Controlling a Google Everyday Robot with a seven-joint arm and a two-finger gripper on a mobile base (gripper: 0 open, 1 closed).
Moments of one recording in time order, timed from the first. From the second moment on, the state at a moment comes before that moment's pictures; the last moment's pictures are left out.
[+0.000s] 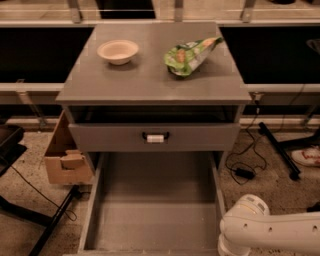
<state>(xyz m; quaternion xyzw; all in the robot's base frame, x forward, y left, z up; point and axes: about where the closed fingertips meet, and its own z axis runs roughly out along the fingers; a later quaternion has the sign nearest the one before) 0.320 -0.221 0.435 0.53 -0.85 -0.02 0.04</state>
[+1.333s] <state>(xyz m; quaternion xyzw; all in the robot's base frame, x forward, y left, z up) 0.320 -0.221 0.435 0.53 -0.85 -0.02 0.04</state>
